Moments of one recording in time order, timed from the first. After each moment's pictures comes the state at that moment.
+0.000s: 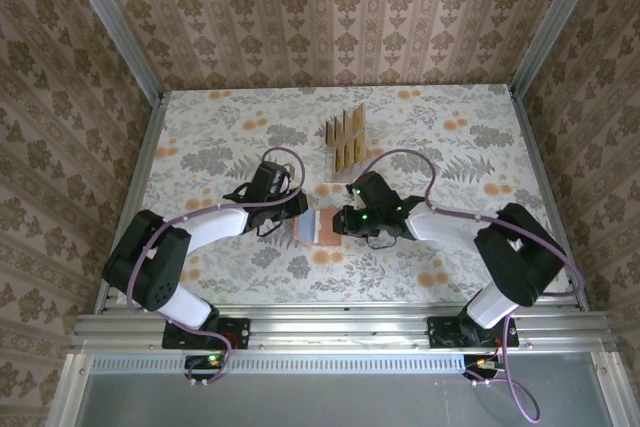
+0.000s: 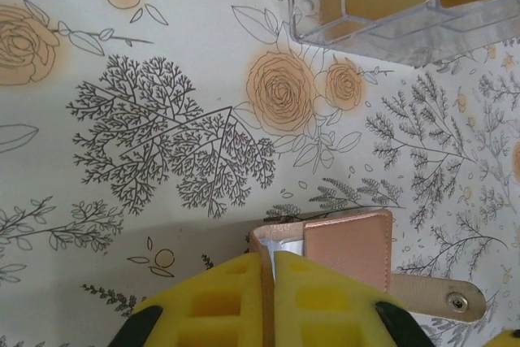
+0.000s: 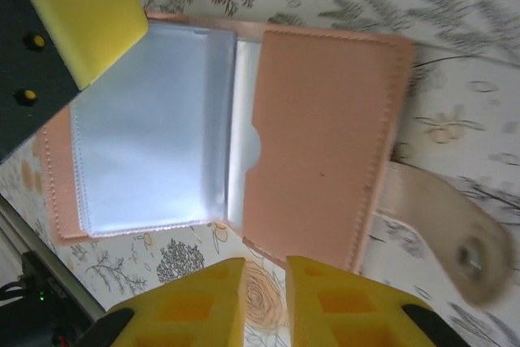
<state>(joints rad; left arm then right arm) -0.60 1.53 0.74 -0.03 0.21 -0.67 0.69 1.60 0.82 -0.11 -0.32 0.77</state>
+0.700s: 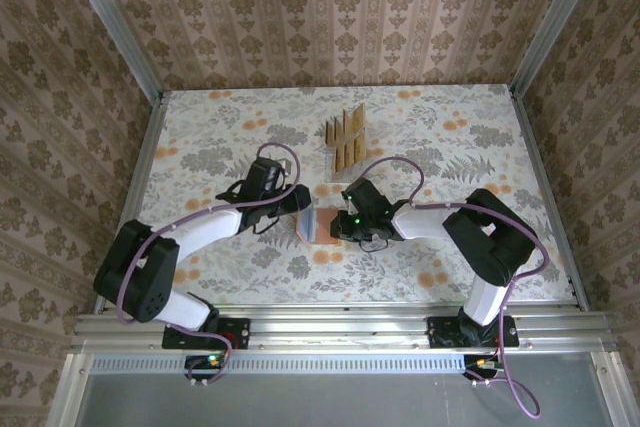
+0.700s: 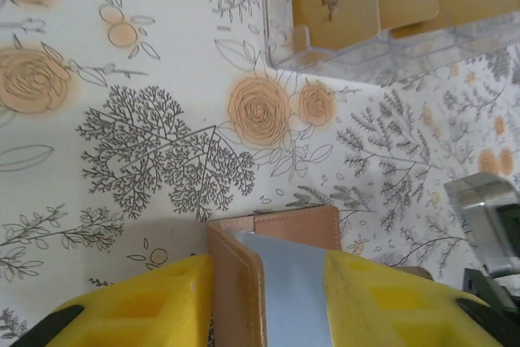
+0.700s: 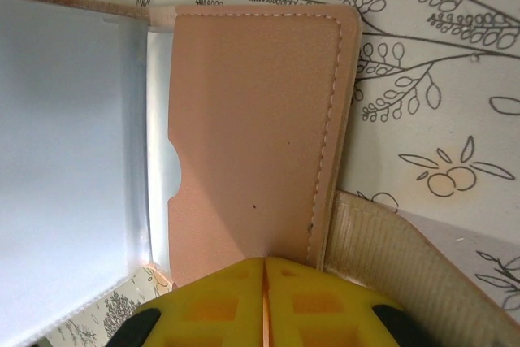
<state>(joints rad) -0.58 1.45 0.75 -0.07 0.21 -0.66 0.69 1.76 0.81 0.02 -0.30 0.82</state>
